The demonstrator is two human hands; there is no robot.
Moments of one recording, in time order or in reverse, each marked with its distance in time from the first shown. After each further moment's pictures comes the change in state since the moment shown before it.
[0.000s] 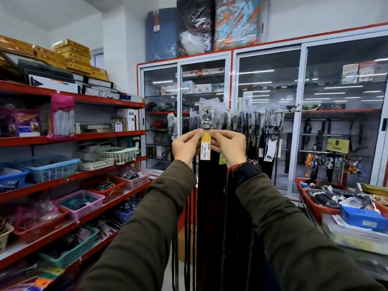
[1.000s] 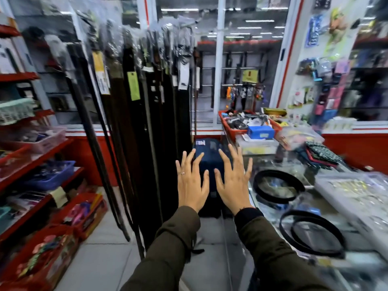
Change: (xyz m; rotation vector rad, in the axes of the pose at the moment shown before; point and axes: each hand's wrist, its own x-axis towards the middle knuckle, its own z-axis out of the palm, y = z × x) left_hand -0.220 -0.272 0.053 0.991 -0.432 0.473; right_hand -0.201 0.119 -0.289 -1.623 0.246 -0.206
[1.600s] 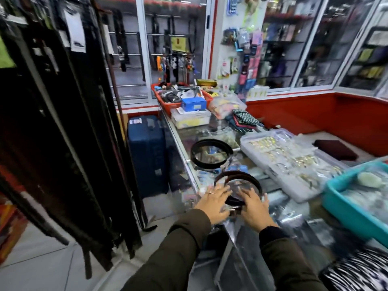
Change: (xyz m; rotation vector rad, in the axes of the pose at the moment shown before) left_hand -0.112 0.139 0.140 0.007 -1.106 0.518; right_hand -0.176 0.197 -0.100 -0.282 -0.635 0.588
